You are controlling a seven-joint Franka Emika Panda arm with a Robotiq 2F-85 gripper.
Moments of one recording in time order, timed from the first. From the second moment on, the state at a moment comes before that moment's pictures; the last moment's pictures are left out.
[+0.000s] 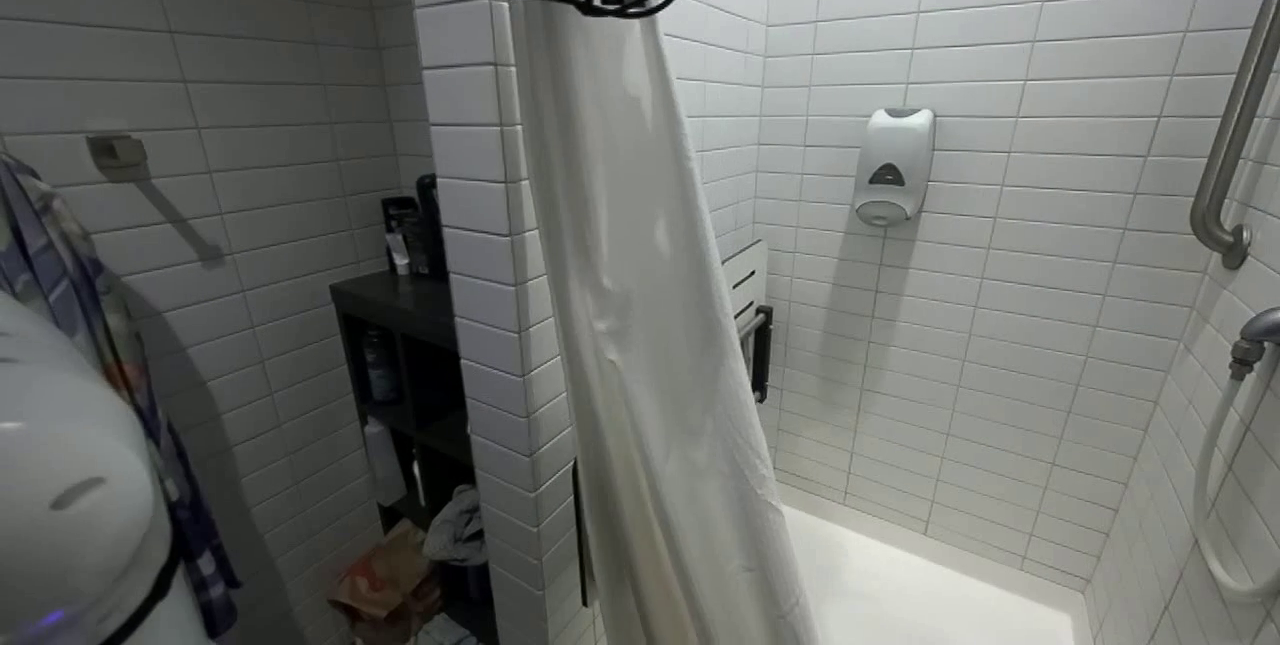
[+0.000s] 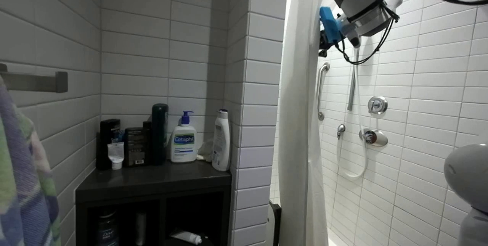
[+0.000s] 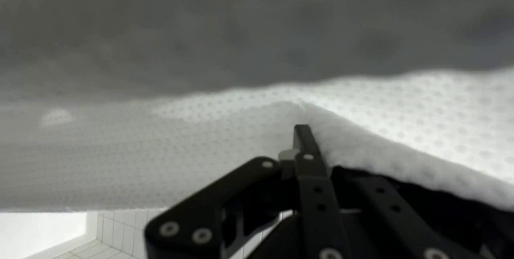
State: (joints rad) arm -0.26 -0.46 0.01 -2.18 0.80 2.68 0.71
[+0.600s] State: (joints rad) arm -0.19 -0.56 0.12 -2.32 0.67 2.83 0.80
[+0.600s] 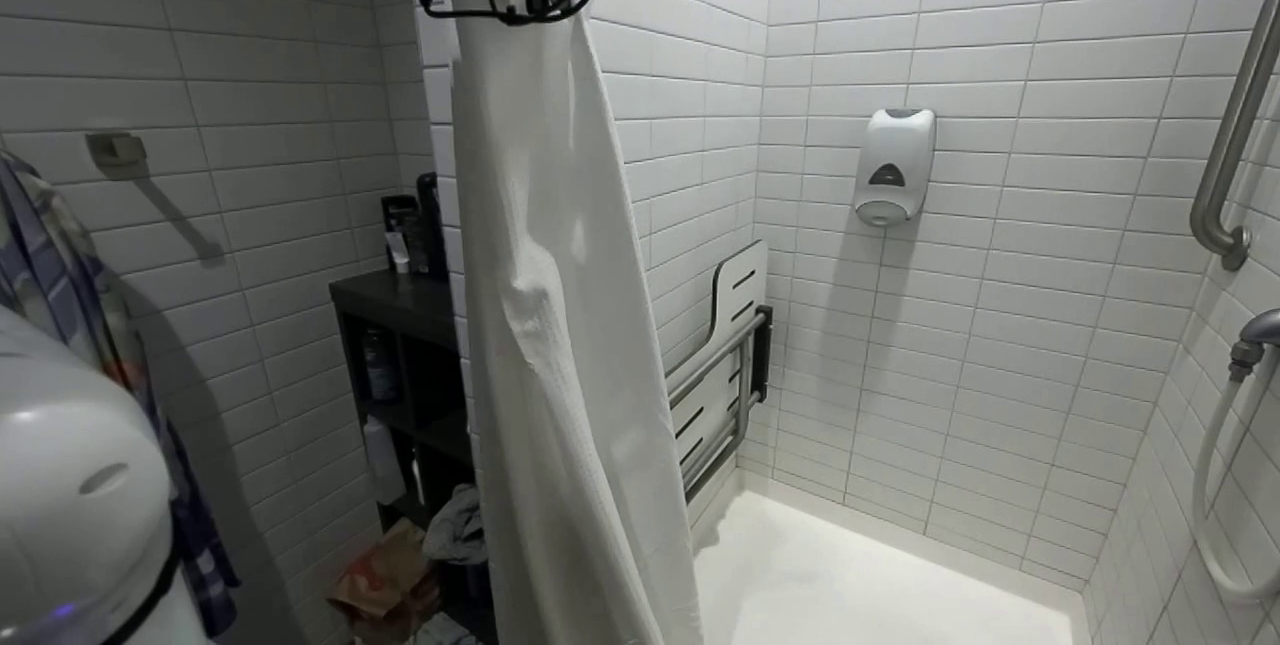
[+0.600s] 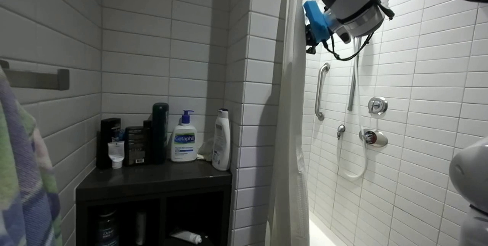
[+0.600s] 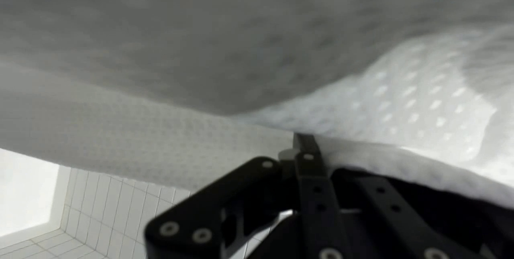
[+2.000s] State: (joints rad) arm -0.18 -0.63 0.04 -2.40 0.62 2.78 0.80
